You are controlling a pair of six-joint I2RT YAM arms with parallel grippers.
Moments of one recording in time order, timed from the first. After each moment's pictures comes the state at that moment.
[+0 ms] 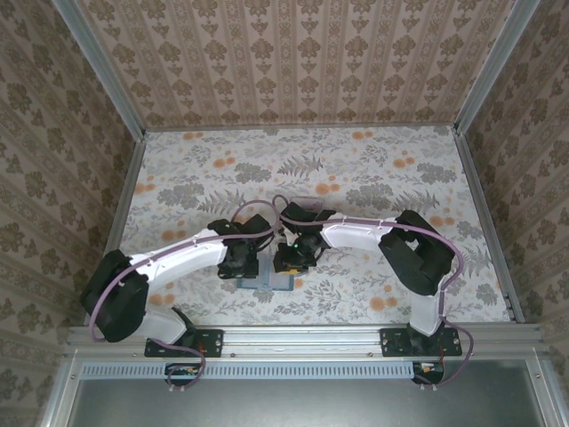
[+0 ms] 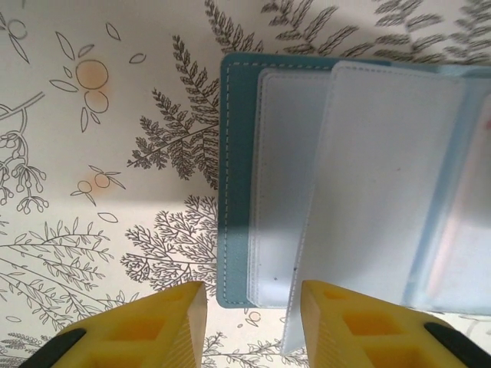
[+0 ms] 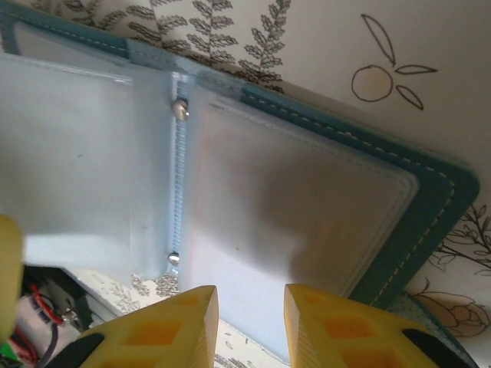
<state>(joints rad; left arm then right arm) -0.85 1.39 0.86 -0.96 -0.11 -0.80 0.83 1.89 1.18 -0.53 -0.45 0.74</state>
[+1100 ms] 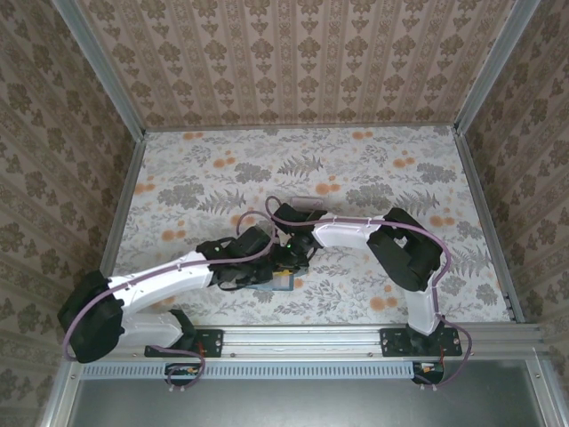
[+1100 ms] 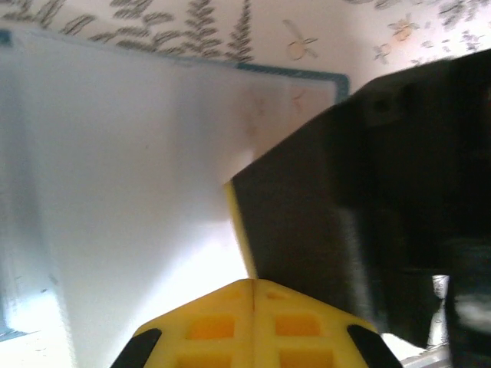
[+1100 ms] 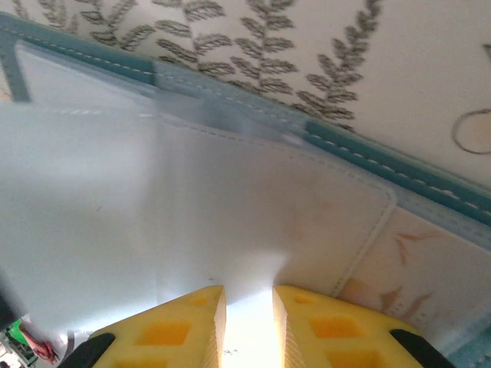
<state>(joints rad) -0.96 1.20 0.67 -0.58 0.06 -0.98 0.84 1.96 1.23 -0.49 -0.49 0.77</state>
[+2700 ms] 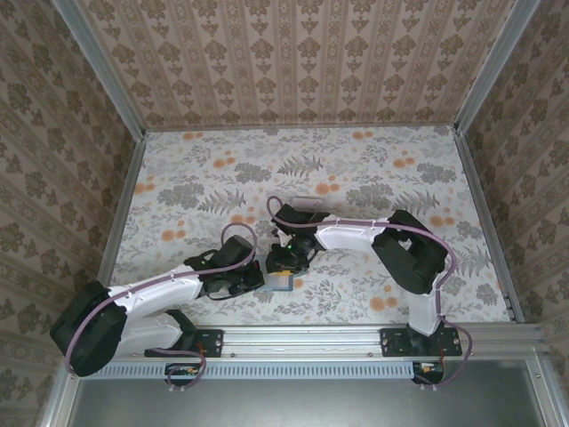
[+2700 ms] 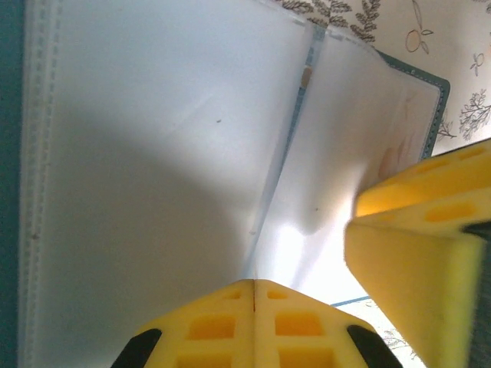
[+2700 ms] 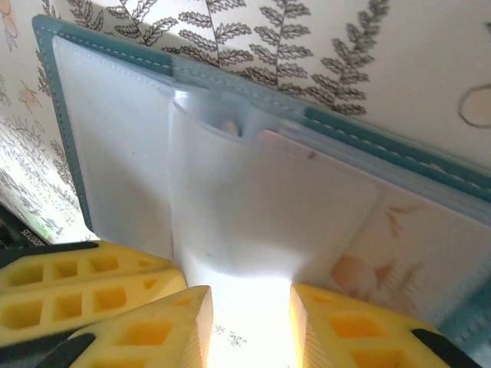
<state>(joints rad) -0.82 1.15 0.43 -0.33 0.20 -1.04 0.85 1.91 1.19 -0.46 -0.47 0.79</state>
